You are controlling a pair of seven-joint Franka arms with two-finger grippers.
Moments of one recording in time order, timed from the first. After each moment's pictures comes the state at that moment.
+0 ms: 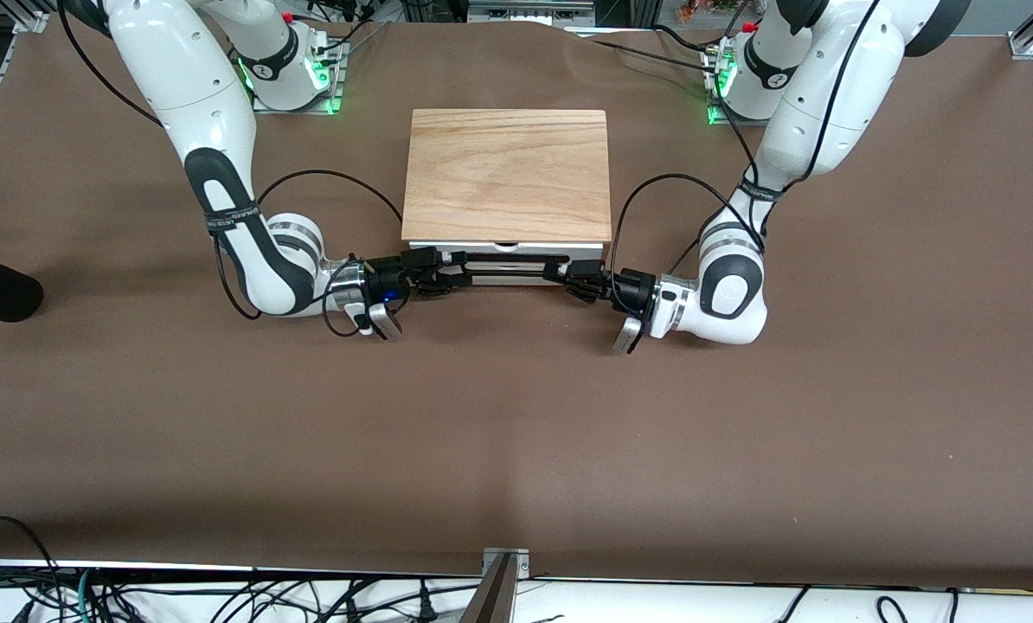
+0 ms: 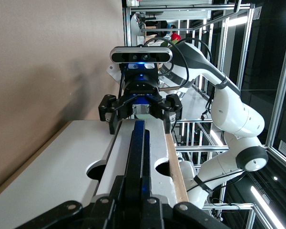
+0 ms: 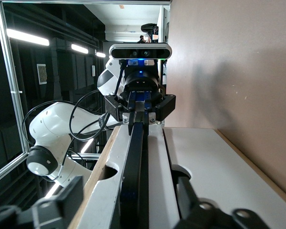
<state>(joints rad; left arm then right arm) -0.25 0.78 -0.09 -1.77 -1.58 1.67 1.01 0.27 0.71 0.06 -1.91 1.69 1.68 -1.09</state>
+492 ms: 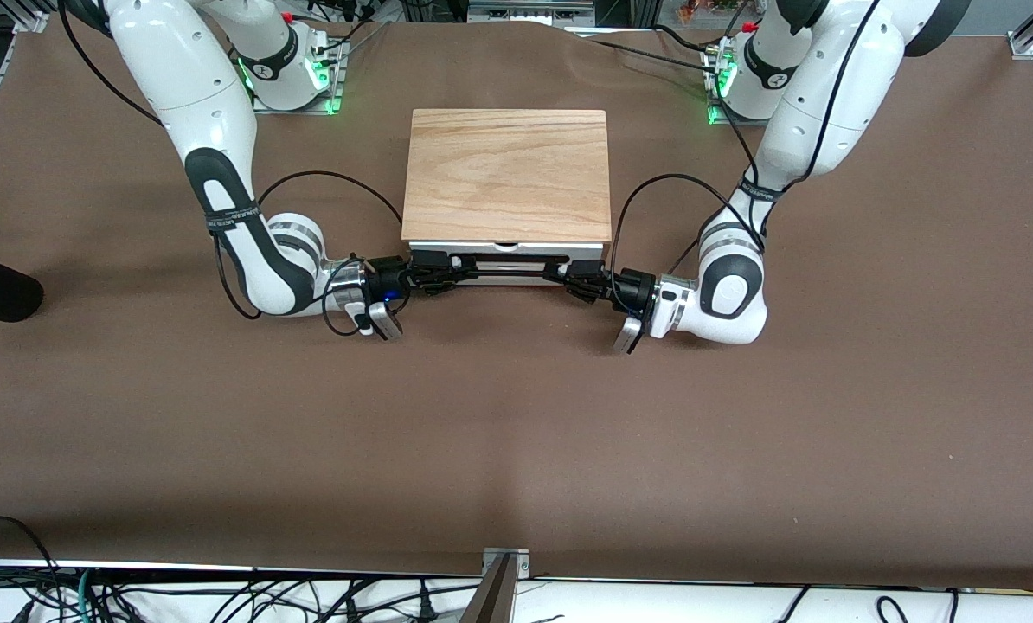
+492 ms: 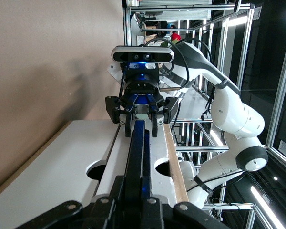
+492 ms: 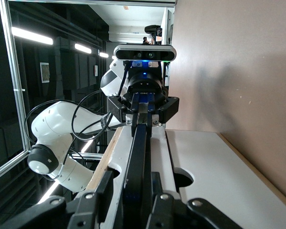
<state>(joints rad) -0.25 0.78 -0.09 -1.77 -1.58 1.67 1.01 0.27 0.71 0.06 -1.91 1.70 1.67 -1.12</state>
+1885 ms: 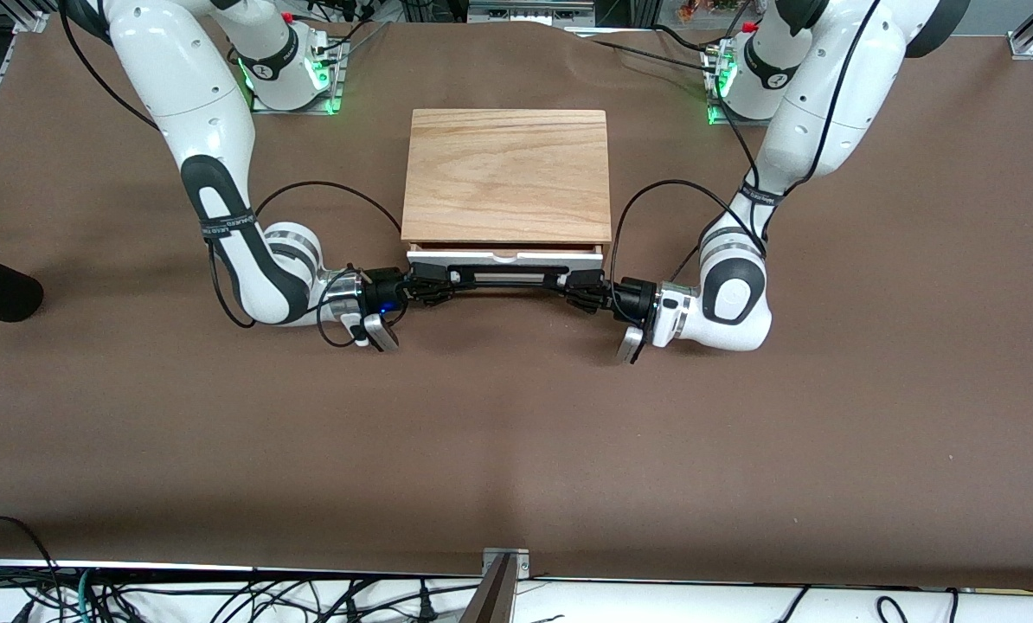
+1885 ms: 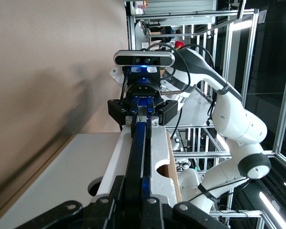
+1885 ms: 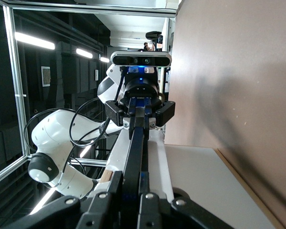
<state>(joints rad) -0.25 0.79 -0.08 -1.71 -1.58 1.71 0.96 0.26 0.76 0.05 -1.83 1.70 1.68 -1.09</state>
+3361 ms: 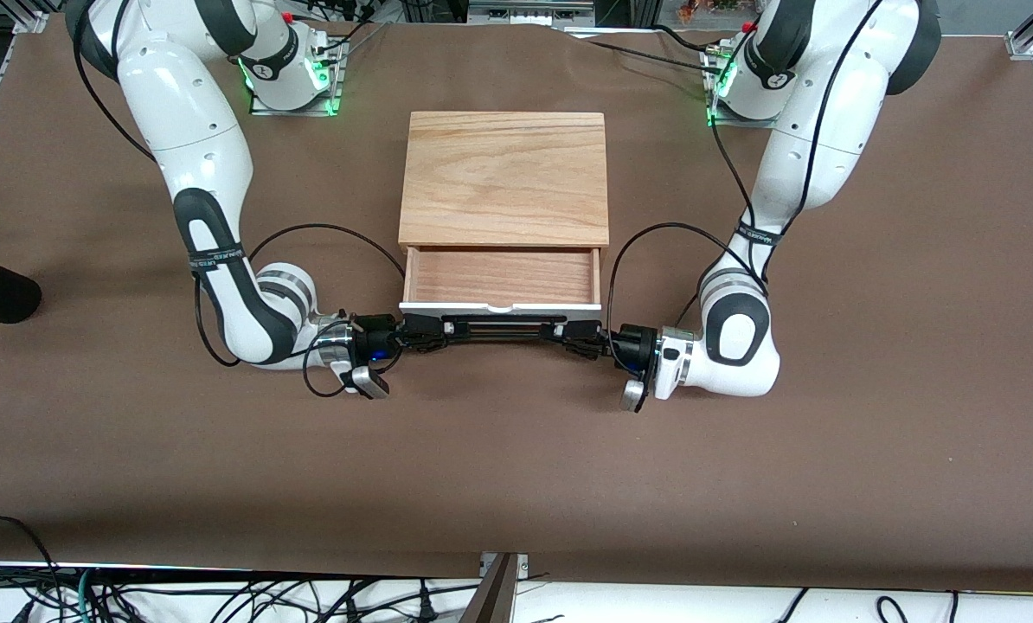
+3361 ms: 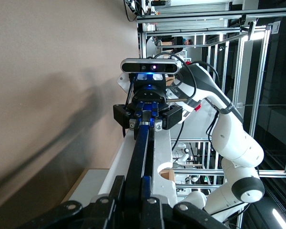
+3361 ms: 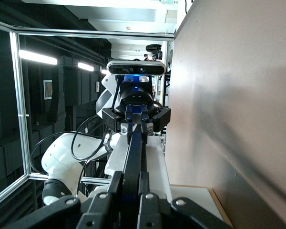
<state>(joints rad) -0.27 0.95 -0.03 -1.38 -1.55 1.73 0.78 0.22 0.92 0.06 -1.53 1.70 1.70 -0.96</state>
